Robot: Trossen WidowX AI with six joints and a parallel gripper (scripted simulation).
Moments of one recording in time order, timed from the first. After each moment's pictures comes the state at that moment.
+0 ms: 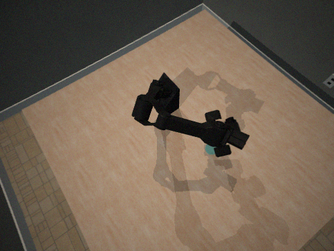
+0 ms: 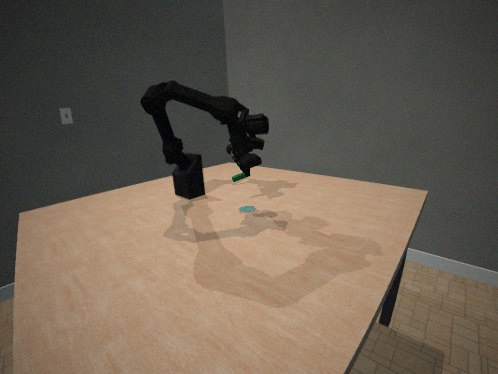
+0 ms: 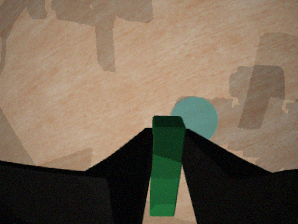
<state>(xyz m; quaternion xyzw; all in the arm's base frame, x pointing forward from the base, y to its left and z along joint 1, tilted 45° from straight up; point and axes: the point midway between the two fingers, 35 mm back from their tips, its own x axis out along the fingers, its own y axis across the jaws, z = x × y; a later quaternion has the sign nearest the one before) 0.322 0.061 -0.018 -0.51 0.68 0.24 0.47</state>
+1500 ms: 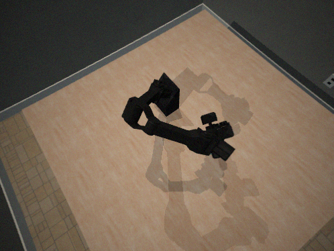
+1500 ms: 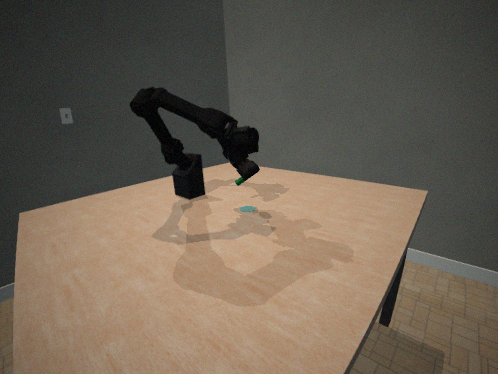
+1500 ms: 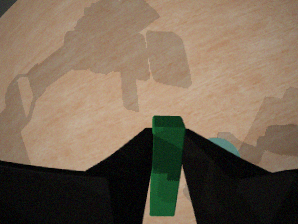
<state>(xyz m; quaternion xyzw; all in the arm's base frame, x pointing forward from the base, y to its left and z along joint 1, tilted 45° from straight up) 0.317 0.055 -0.030 -0.42 0.64 0.35 0.54</state>
